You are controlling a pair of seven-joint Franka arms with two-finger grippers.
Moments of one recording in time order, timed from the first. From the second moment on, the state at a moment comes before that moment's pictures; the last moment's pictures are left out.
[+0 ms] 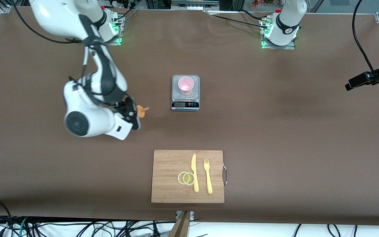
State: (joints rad) left arm 0.15 0.02 -0.03 -1.65 -0.04 1.56 -0.15; right arm 0.35 0.65 -0.08 -1.36 0.32 1.67 -1.61
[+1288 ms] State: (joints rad) left arm 0.15 0.02 -0.05 -1.66 -0.04 1.56 -0.15; right arm -0.10 0.72 -0.08 -1.55 0.84 1.52 -2.29
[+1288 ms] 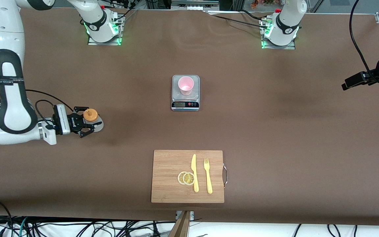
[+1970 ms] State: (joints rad) left arm 0.15 0.02 -0.06 -1.66 -0.04 1.56 -0.15; right arm -0.20 0.81 -0.08 -1.61 0.97 1.44 -2.43
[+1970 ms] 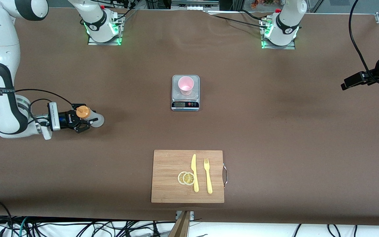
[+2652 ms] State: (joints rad) left arm 0.15 0.02 -0.06 -1.66 -0.04 1.56 -0.15; right arm -0.22 0.84 -0.08 -1.62 0.97 1.45 -2.49
